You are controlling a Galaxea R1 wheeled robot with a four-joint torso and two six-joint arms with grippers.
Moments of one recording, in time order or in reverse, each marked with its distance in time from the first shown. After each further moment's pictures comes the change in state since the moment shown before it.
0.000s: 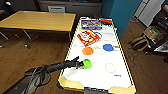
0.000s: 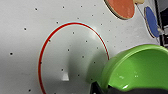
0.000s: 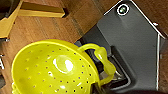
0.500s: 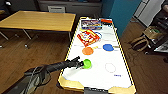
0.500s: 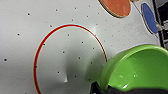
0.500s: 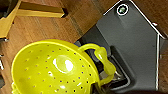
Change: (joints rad) left arm -0.003 -0.008 0.029 0.040 0.008 0.000; right arm 0.000 0.011 -0.013 0.000 -0.001 0.000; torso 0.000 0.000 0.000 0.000
